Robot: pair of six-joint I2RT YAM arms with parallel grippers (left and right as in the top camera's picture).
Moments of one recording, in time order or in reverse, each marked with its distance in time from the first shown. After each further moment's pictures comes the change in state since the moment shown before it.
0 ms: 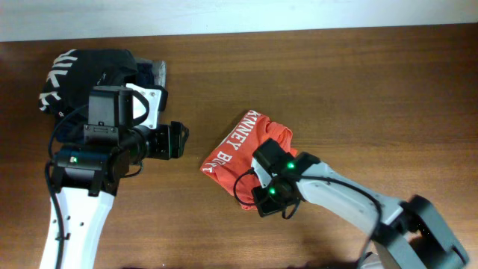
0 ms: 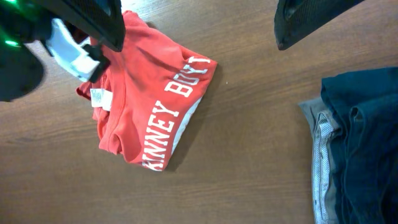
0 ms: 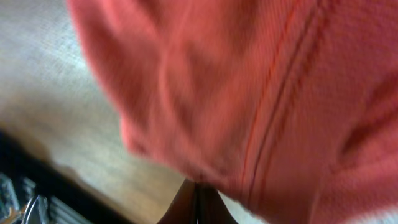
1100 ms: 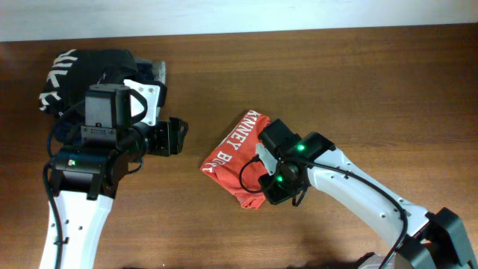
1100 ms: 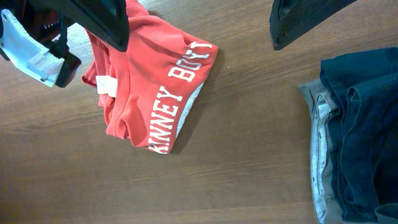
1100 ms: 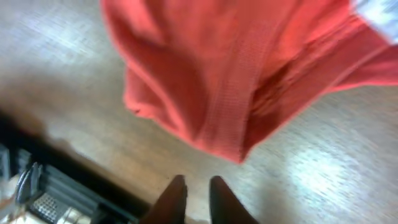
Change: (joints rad) left arm 0.000 -0.015 0.001 0.055 0.008 0.000; right arm -0.047 -0.040 0.210 -0.294 0.129 -0.151
